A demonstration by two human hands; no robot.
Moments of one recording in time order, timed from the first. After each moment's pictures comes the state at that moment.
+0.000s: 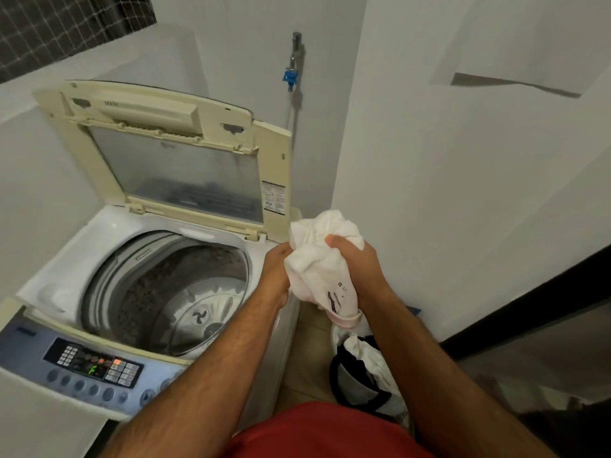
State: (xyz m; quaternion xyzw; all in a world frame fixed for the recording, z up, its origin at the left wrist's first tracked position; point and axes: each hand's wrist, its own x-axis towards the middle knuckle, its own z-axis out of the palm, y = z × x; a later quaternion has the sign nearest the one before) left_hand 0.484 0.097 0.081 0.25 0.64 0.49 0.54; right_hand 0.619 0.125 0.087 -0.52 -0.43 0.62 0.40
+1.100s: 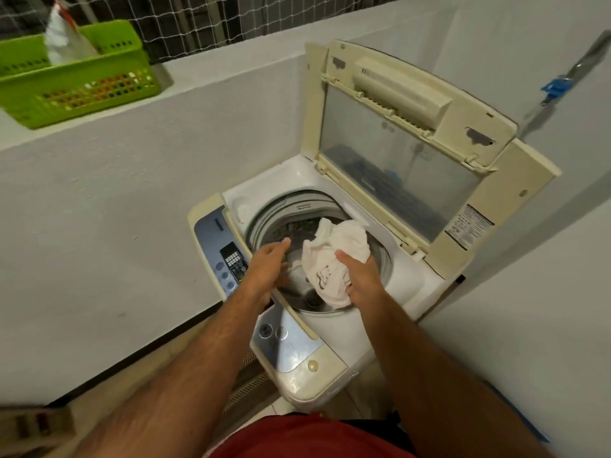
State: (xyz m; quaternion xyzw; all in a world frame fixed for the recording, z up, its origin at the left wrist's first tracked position) left_hand 0.280 -0.038 0.043 0.00 0.70 0.60 0.38; right_hand 0.380 0.114 -0.022 -0.48 -0.40 0.77 0.13
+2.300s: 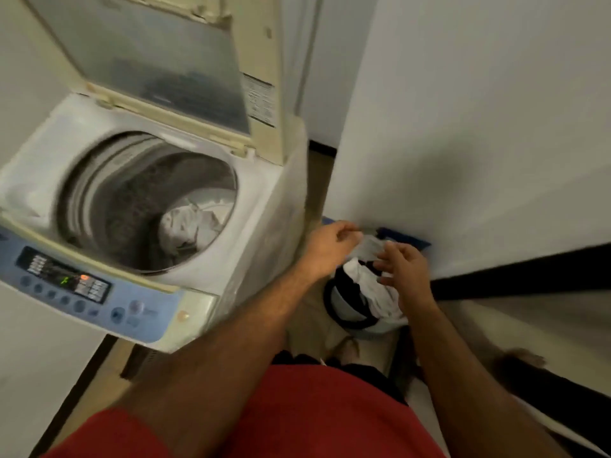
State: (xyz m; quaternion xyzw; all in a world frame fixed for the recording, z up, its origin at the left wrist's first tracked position) left_hand 0.575 0.111 -0.026 0.42 0.67 0.32 0.52; right_hand 0.739 0.115 -0.039 -0.66 -0.37 0.58 0.29
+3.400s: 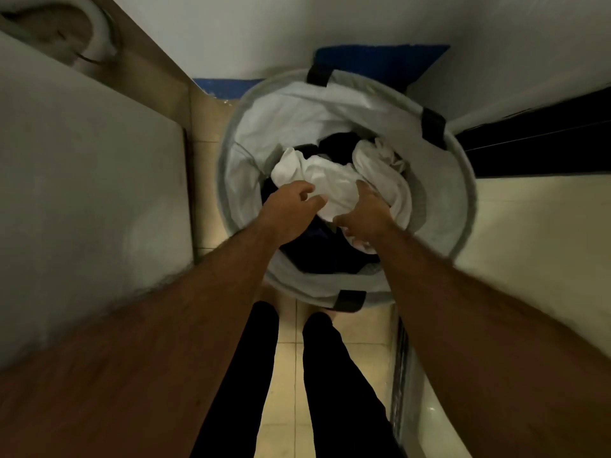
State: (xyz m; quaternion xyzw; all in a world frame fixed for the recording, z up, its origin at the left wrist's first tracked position) left_hand 0.718 0.207 -0.510 0.45 0.66 -0.03 0.60; right_hand 0.877 0.184 -0.586 -0.75 -0.36 0.55 -0.07
